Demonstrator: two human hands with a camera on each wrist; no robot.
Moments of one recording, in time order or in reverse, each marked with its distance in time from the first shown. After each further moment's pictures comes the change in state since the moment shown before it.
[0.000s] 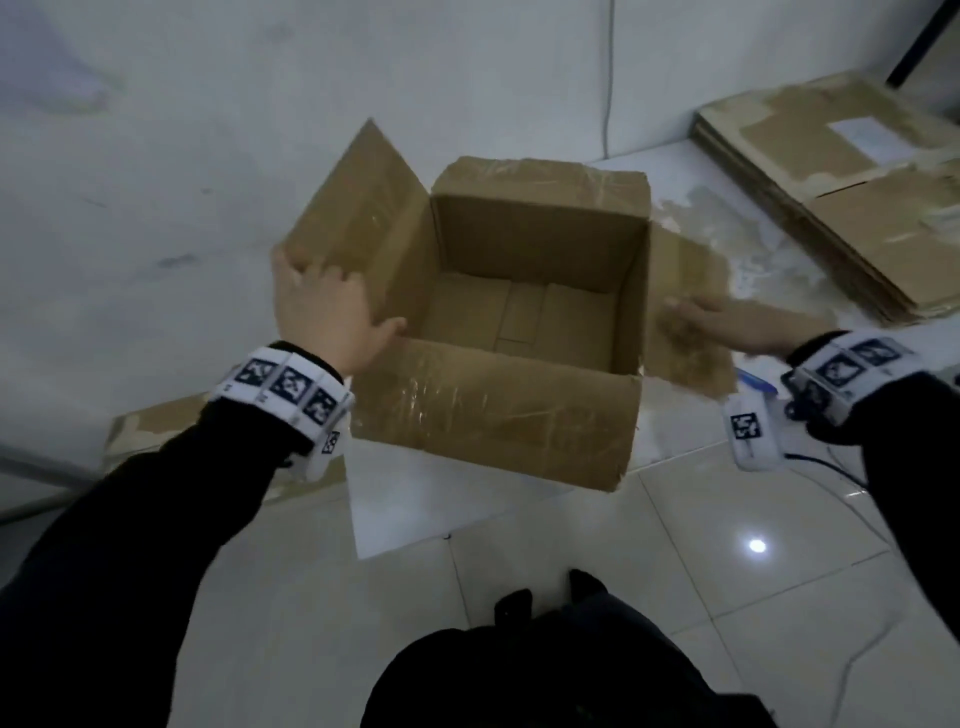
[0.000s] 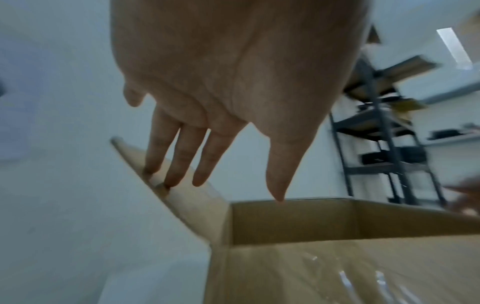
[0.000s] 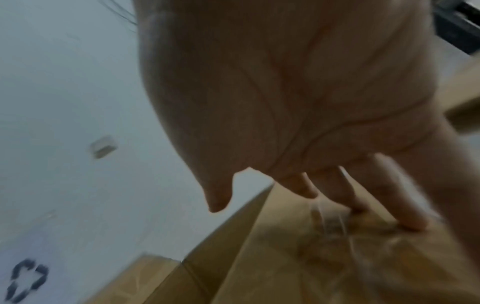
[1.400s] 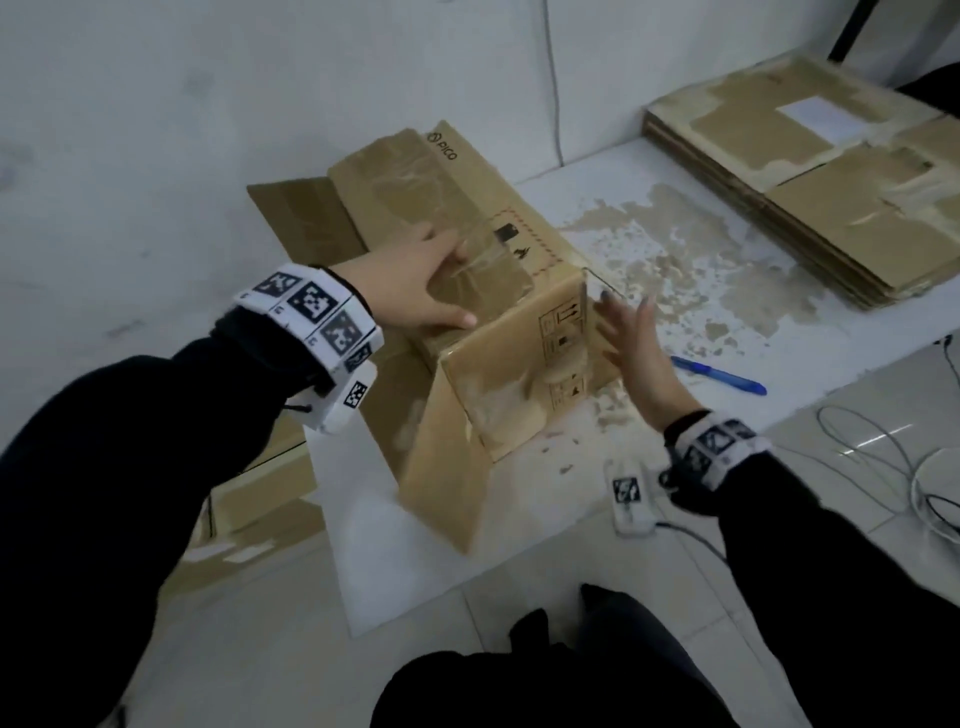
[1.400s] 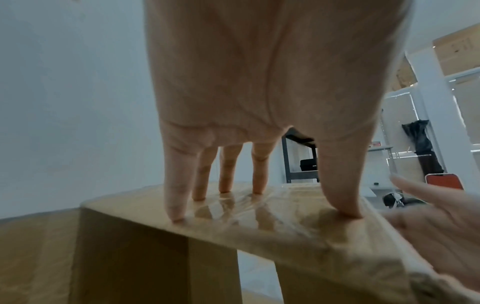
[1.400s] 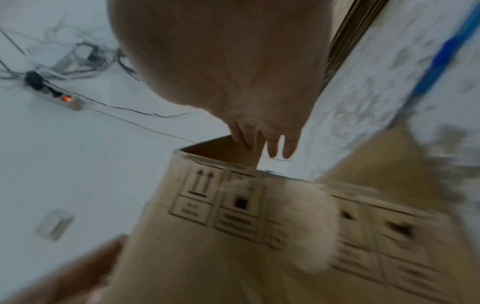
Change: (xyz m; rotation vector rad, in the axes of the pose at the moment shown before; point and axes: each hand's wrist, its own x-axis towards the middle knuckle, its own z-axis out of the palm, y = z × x) left_hand 0.090 0.063 -0.065 -0.422 -0.254 0.578; right_hand 0.025 -0.028 0.079 0.882 0.285 -0.344
